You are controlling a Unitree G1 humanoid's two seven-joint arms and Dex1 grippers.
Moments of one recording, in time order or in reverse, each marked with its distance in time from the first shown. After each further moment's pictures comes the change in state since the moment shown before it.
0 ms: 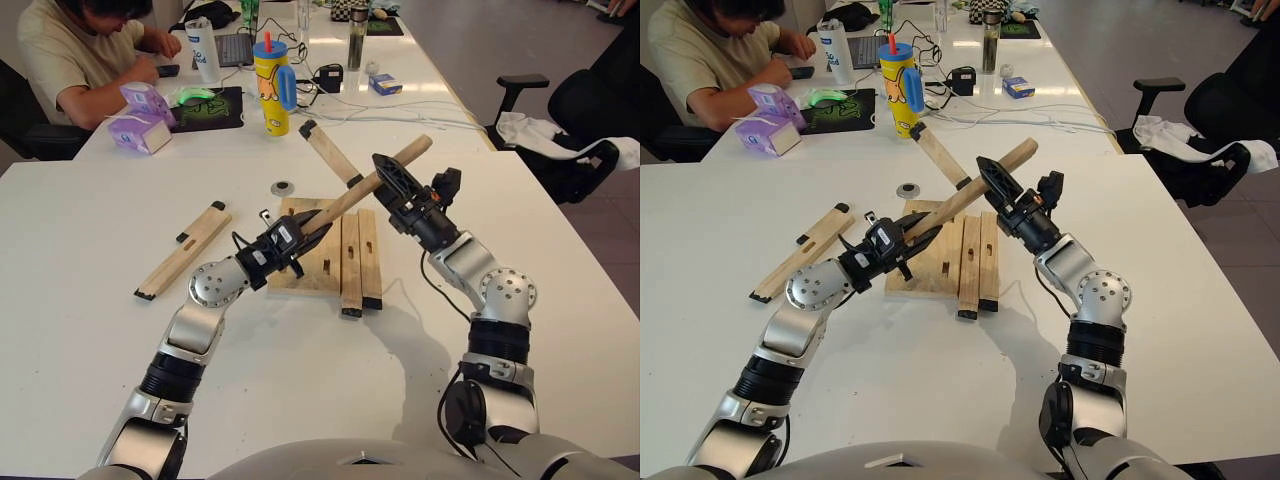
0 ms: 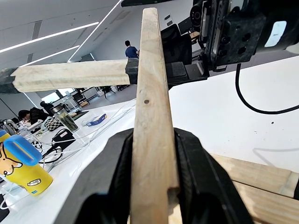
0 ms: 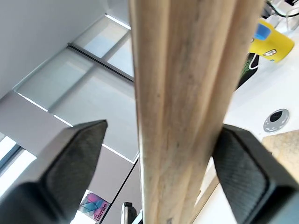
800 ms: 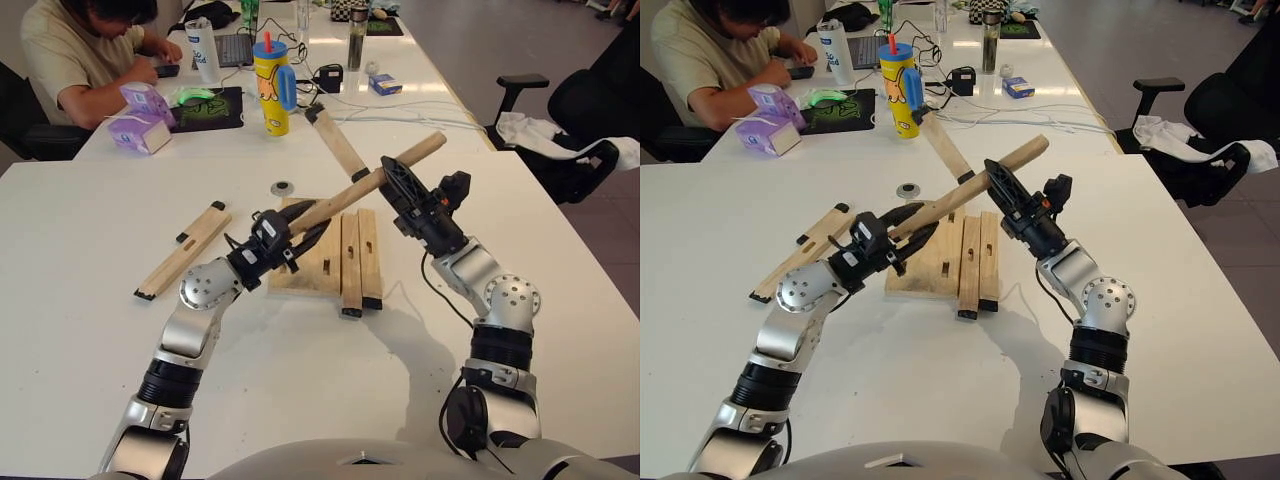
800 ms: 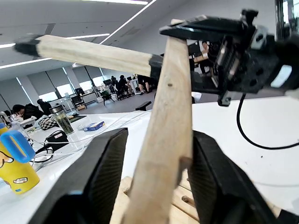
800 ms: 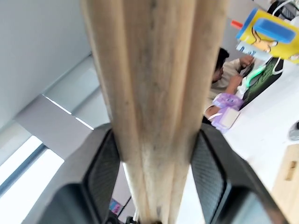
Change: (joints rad) left arm 0.056 -0.035 0.116 -0.055 -0.256 0.085 -0.021; right arm 0.025 -0.021 -0.019 -0.007 0.035 0.001 0.088
